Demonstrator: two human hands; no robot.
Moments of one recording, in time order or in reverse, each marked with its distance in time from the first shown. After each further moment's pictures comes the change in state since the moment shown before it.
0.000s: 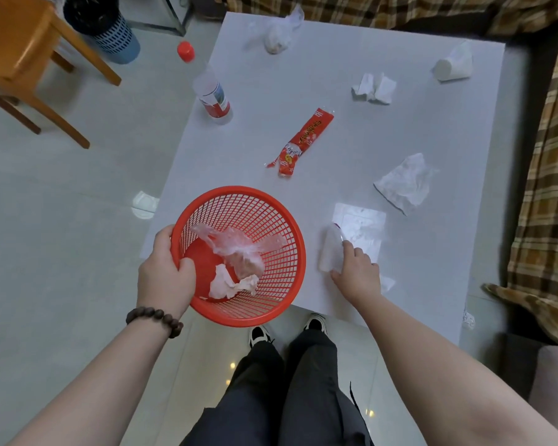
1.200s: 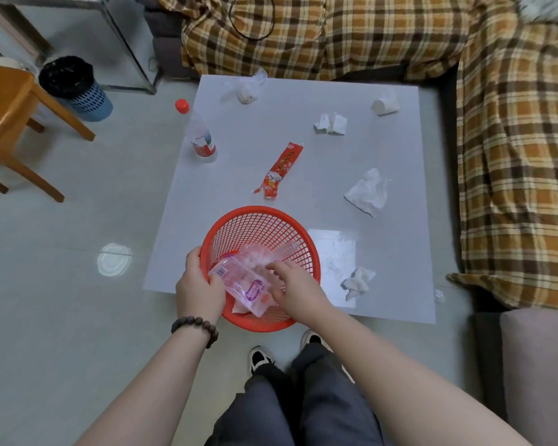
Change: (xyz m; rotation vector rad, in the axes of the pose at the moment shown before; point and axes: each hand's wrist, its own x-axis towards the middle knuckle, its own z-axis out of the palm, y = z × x) left_hand -0.028 -0.001 -0.017 -0.183 -0.109 0.049; right_hand -0.125 -0.135 -0.056 0.371 0.006 -0.327
